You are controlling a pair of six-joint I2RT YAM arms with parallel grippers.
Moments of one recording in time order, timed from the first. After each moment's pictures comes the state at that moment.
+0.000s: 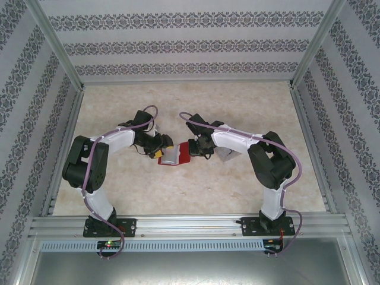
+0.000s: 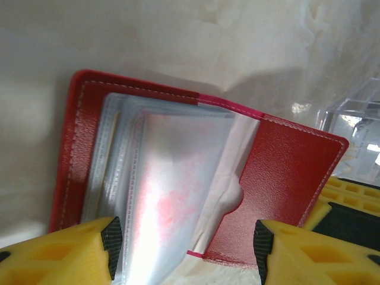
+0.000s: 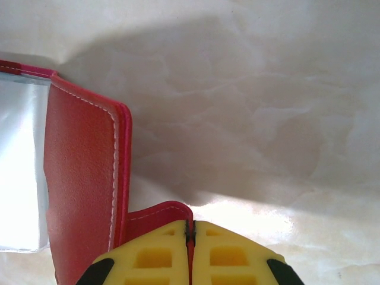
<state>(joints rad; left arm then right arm) -0.28 1.77 1.05 -0.47 0.60 -0.72 0.67 1.90 1.29 -0.66 -0.11 0.63</state>
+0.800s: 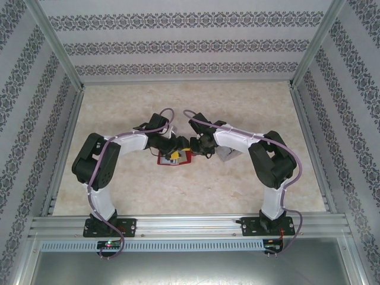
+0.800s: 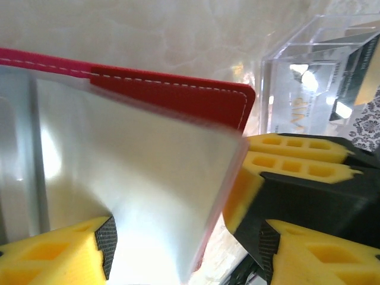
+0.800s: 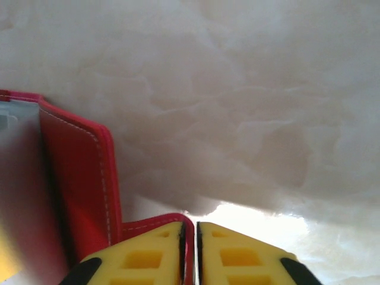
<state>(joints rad) -0.43 1.85 1.06 -0.26 0.71 -0.82 0.64 1.89 1.26 -0.61 -0.13 0.68</state>
